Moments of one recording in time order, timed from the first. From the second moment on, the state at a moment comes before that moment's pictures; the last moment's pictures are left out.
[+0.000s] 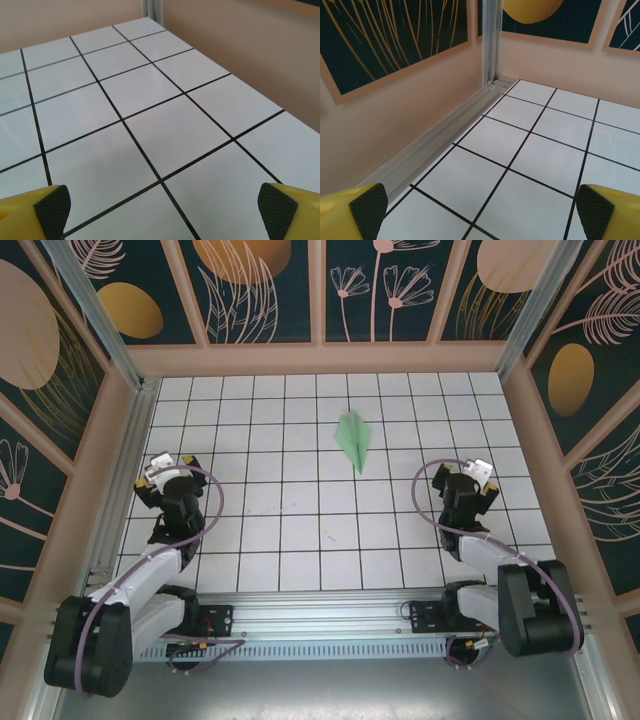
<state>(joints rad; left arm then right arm) -0.18 1.02 0.27 0.51 -0.70 -0.19 0.12 1.18 0.24 0.53 0.55 0.25</state>
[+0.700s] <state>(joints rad) -0.06 1.46 0.20 1.12 -0.30 -0.08 0.04 1.48 0.22 1.09 0.23 0.10</state>
